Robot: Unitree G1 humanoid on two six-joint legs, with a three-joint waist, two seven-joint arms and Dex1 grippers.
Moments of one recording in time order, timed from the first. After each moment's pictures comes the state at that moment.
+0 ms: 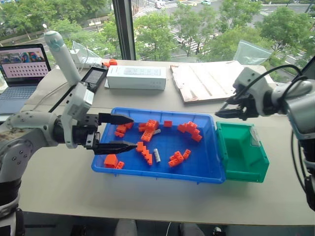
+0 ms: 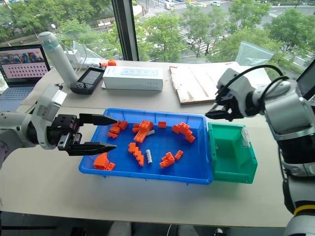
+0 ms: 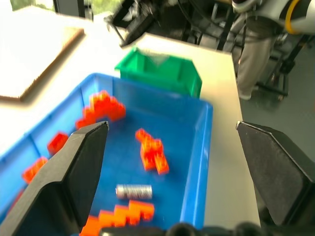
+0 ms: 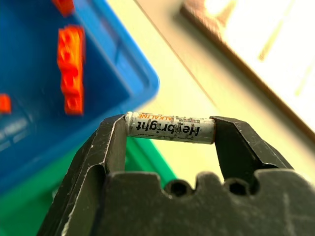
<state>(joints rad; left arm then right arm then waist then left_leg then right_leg) -0.65 0.92 0.17 -0.33 -0.95 0.88 -1.11 -0.81 -1.15 0.16 -0.04 0.14 0.93 1.11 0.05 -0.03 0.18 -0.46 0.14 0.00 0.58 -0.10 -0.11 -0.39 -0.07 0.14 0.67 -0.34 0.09</state>
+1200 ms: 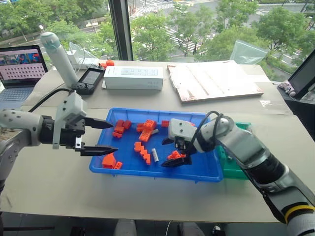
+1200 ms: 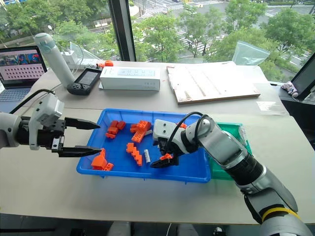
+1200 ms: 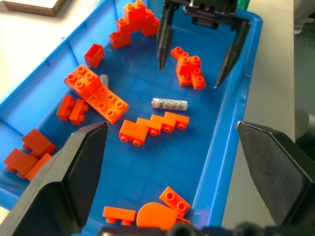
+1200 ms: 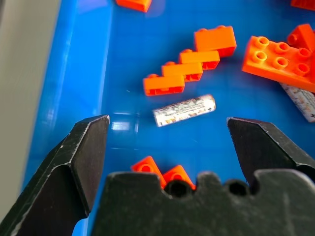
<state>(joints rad) -0.41 1.15 0.22 -0.36 -0.72 0.82 -1.21 -0.86 -0.64 0.55 -0.17 0.19 0.72 1.12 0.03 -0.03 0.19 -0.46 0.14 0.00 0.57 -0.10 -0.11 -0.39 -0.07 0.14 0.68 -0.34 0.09</state>
